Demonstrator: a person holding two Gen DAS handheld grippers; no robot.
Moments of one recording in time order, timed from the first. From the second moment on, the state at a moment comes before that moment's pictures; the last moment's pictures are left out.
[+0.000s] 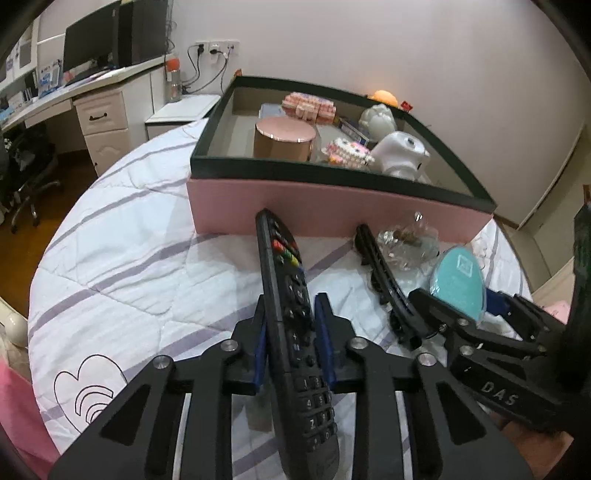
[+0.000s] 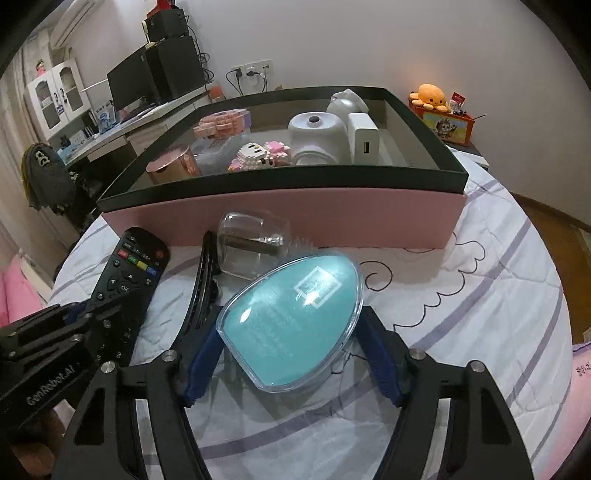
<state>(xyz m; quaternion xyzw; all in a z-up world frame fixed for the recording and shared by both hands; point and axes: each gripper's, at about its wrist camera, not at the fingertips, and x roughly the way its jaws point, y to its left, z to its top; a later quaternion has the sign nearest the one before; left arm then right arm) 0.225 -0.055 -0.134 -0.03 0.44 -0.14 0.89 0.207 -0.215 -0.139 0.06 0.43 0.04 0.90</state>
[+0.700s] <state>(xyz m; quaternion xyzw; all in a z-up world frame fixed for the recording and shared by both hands) 0.202 -0.046 -0.113 -0.07 0.42 -0.16 0.89 0.187 -0.234 -0.126 0.09 0.41 0.05 0.90</state>
